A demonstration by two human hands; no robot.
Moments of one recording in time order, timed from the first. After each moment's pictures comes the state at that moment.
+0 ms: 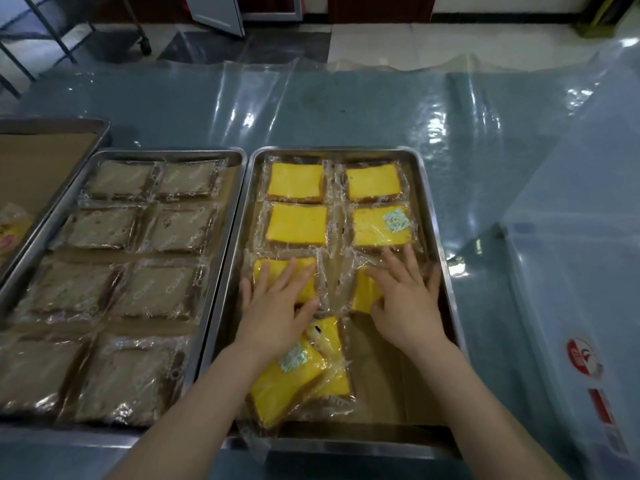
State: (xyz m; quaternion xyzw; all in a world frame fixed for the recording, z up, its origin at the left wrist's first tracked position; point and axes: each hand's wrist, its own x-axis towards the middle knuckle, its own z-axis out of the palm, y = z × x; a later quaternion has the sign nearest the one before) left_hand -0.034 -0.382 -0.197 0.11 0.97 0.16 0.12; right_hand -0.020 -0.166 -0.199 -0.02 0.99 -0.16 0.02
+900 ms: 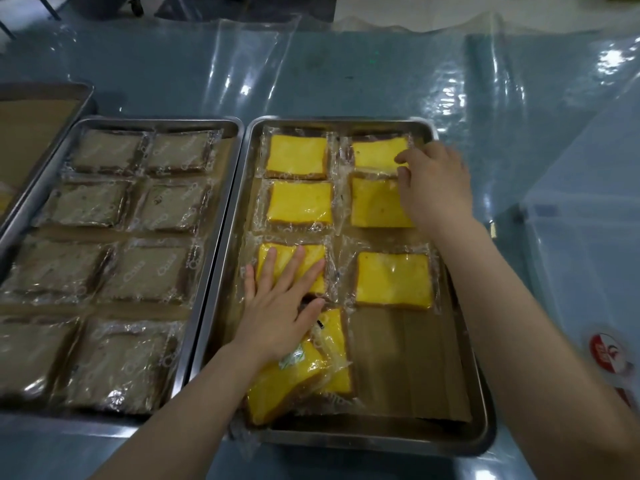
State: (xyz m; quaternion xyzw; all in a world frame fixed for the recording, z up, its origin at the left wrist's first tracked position) left_hand -0.023 -0.386 -0.219 0.16 0.97 0.12 0.11; right_hand -0.135 -0.138 -0.150 0.01 0.98 -0.13 -0.13
